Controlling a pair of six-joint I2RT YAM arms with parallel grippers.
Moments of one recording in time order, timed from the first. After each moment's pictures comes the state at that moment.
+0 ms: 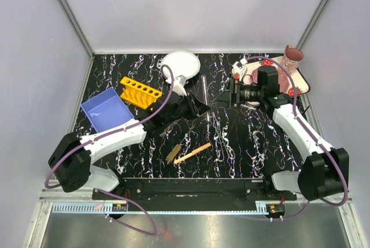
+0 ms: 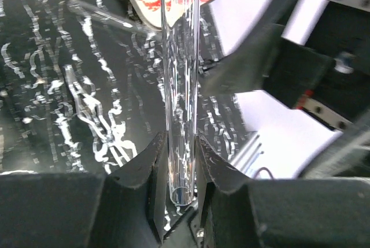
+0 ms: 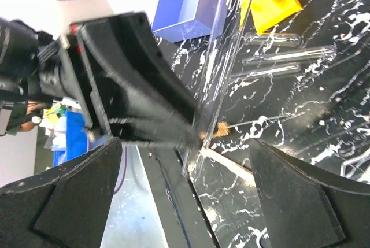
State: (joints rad) left arm -0.84 1.39 0.91 0.15 0.06 -0.92; right arm 0.21 1.27 0.98 -0.22 -1.01 0.37
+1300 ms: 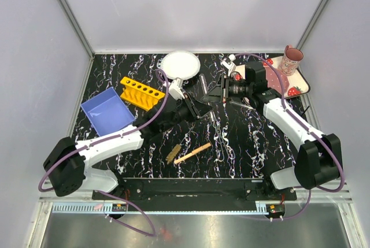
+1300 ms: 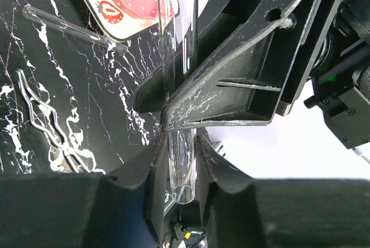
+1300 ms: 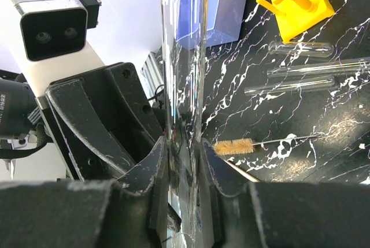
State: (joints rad) left arm -0.91 1.31 0.83 0.32 -0.02 -1.03; right arm 0.34 1.41 1.06 -0.05 -0.96 0.61
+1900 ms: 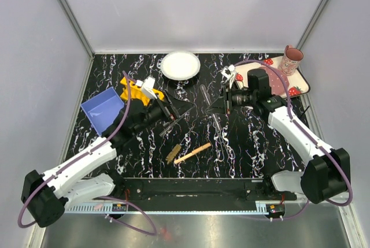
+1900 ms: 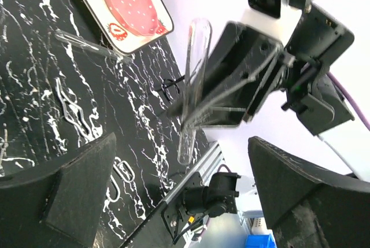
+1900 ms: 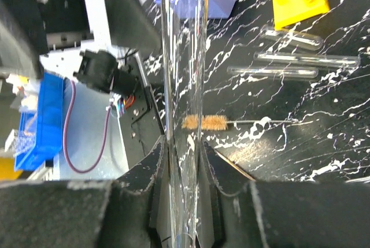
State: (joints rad) left arm -0.78 0.95 0.69 0.17 0.11 -0.98; right arm 0.35 1.29 1.00 -0.20 -0.96 0.27
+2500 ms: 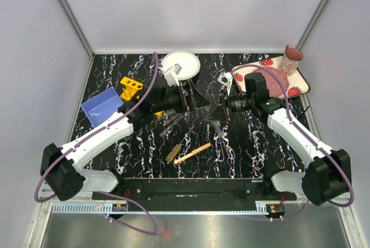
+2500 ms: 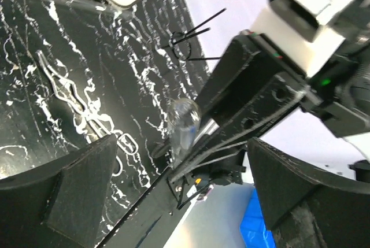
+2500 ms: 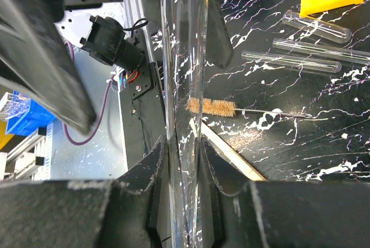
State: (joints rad) left arm -0.73 1.25 1.05 -0.09 0.33 -0.90; right arm 0.39 1.27 0.97 -0.29 -1.04 0.10
